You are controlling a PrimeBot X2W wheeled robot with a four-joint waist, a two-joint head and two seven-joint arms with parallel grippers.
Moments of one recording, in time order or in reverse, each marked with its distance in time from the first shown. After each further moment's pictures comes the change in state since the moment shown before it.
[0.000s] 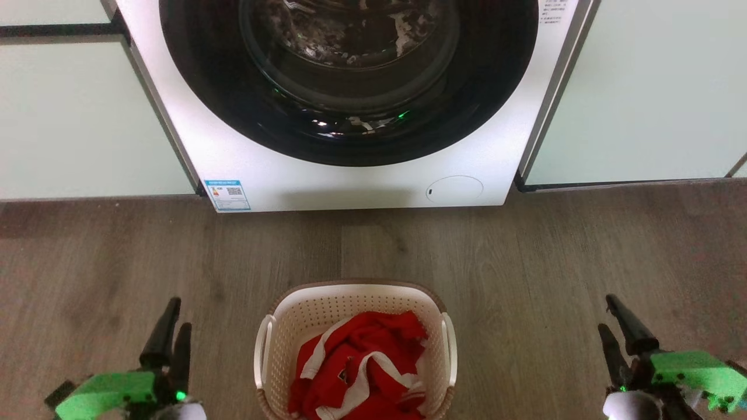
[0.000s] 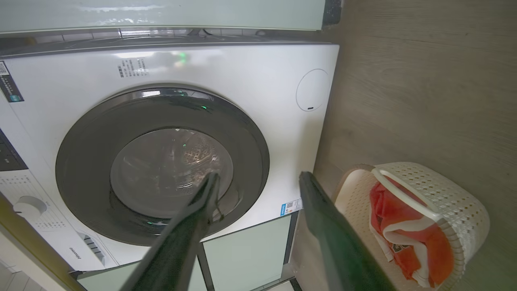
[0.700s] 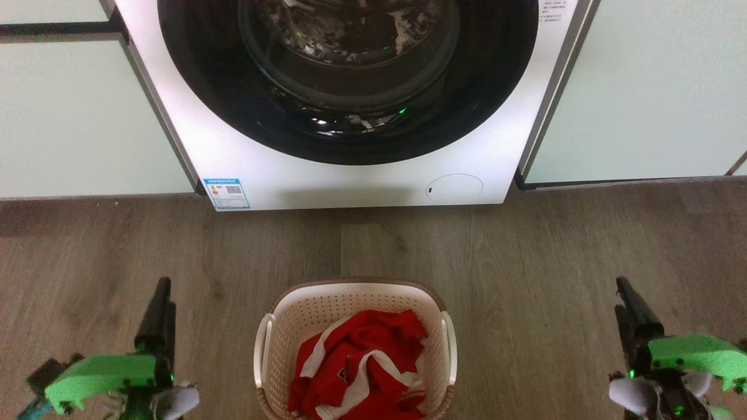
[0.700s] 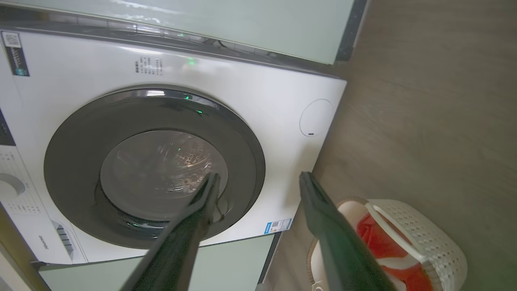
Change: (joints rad) left arm -0.016 -0.001 0.010 -0.049 0.144 0.000 -0.061; right arm -0.011 0.000 -0.008 -0.042 -0.163 0.000 -0.058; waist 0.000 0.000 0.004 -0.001
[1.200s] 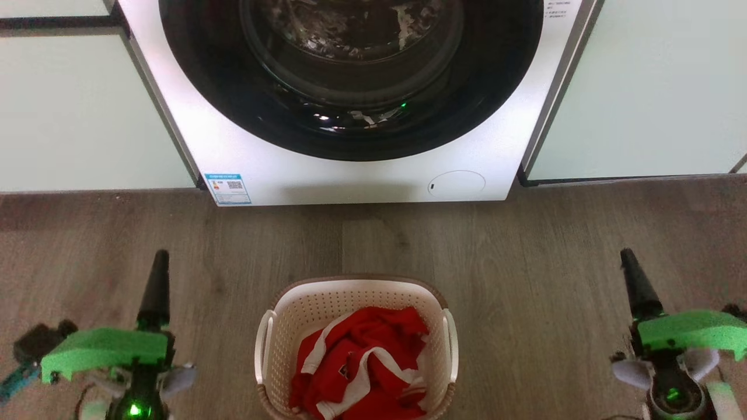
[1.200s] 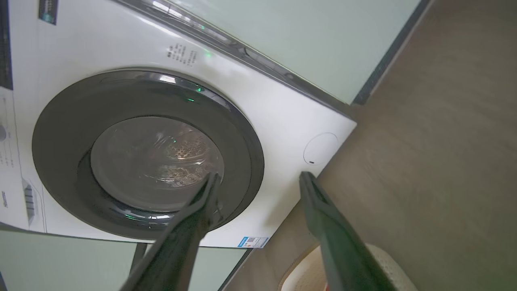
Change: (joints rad) left arm -0.023 0.000 -0.006 -0.114 0.270 0.054 -0.044; right arm -0.032 0.000 0.004 -0.081 -0.278 0.000 -0.046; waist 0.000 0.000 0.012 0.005
